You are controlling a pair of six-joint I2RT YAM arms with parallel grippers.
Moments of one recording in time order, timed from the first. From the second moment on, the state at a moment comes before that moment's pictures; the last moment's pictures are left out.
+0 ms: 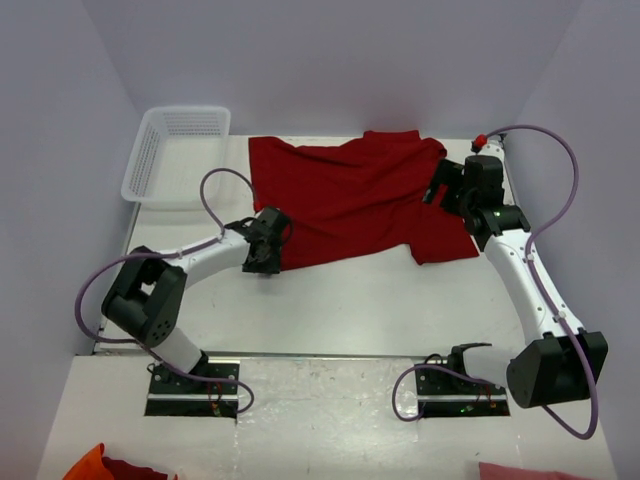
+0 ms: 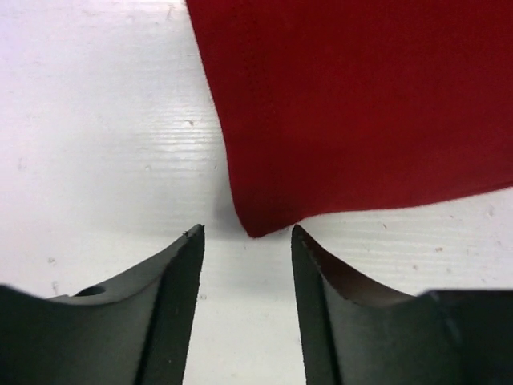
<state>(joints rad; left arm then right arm) -0.56 1.63 0.94 -0.55 -0.26 -0.49 0.12 1.23 1.12 -0.49 0.18 0.38</state>
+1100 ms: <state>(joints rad) -0.48 1.54 0.85 -0.45 -0.14 -0.55 0.12 1.22 1.09 -0.47 0.15 0.38</state>
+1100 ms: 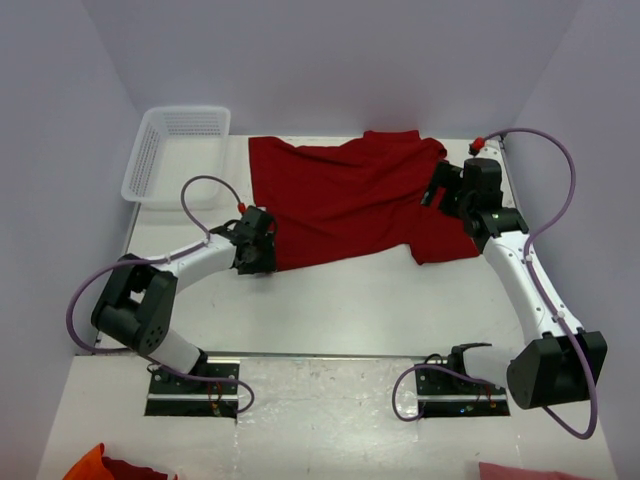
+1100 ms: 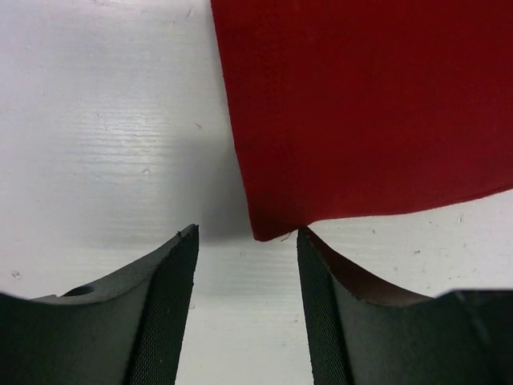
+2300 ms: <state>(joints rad) -0.43 1.50 0.79 -0.40 -0.06 -0.56 0.12 1.26 1.11 -0.51 0.17 0.41</state>
